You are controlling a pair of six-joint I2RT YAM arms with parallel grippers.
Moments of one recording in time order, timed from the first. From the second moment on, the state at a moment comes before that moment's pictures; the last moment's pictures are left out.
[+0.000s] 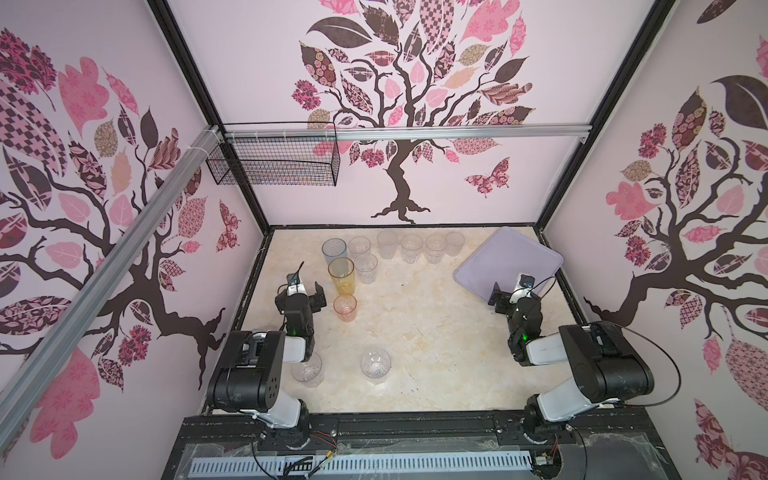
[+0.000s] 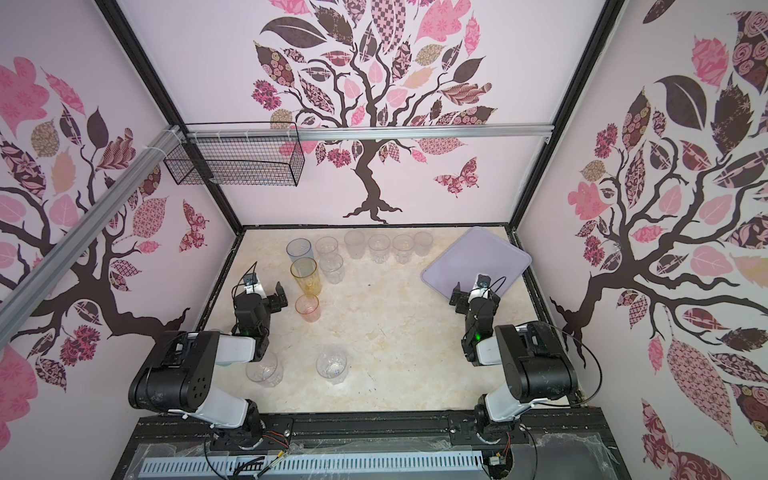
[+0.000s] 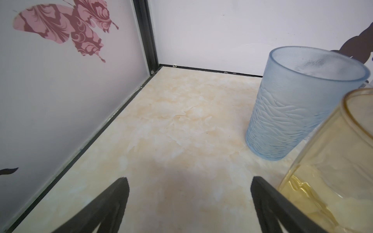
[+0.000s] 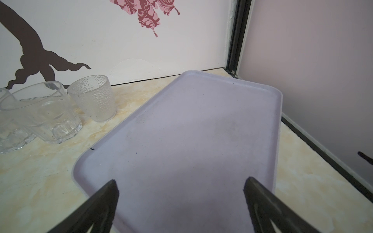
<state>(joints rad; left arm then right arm) -0.05 1.53 0.33 0.93 -0.33 -0.06 0.07 1.55 0.27 1.08 0.28 0.13</state>
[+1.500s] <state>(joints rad) -0.19 0.91 0.90 -0.32 -0.29 -0.49 0.05 1.50 0.87 -0.25 -0.02 0.71</state>
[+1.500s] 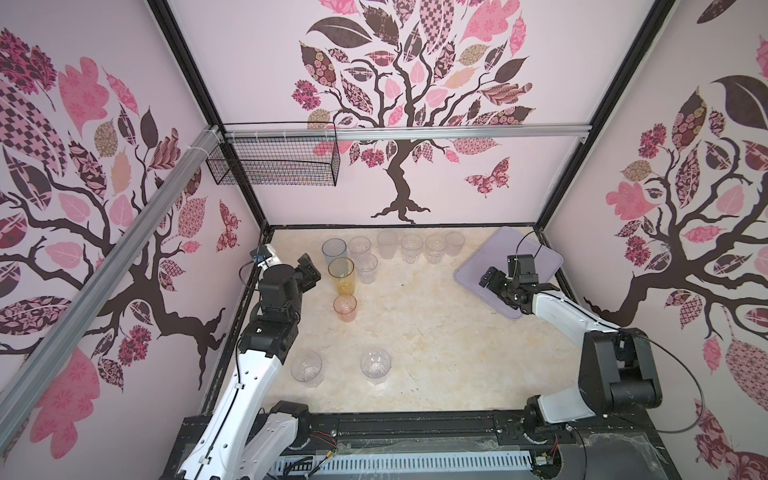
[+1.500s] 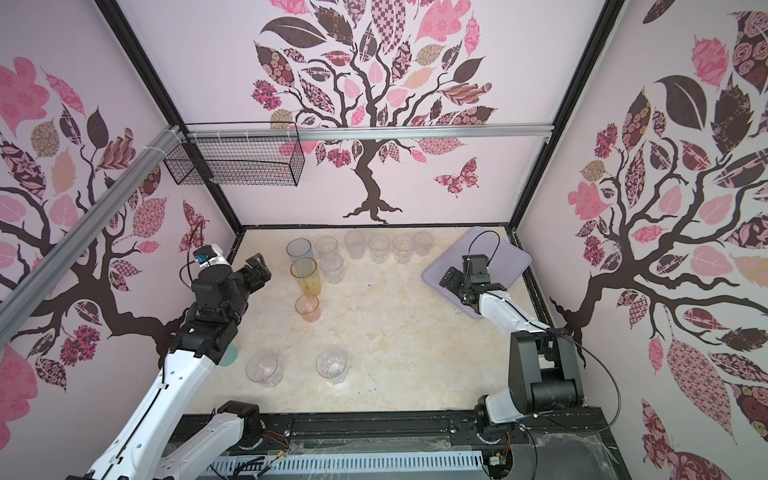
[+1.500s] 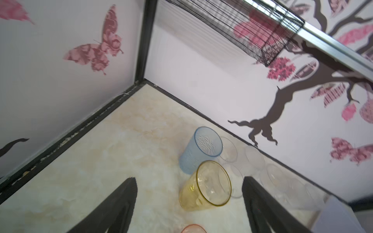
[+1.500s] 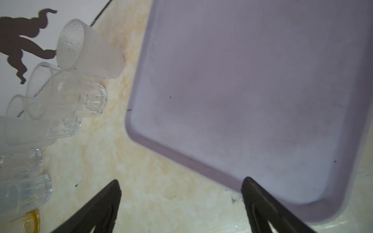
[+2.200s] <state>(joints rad) -0.70 1.12 0.93 -0.35 -0.25 -0.41 0.12 1.43 0.64 -0.17 -0.14 0.78</state>
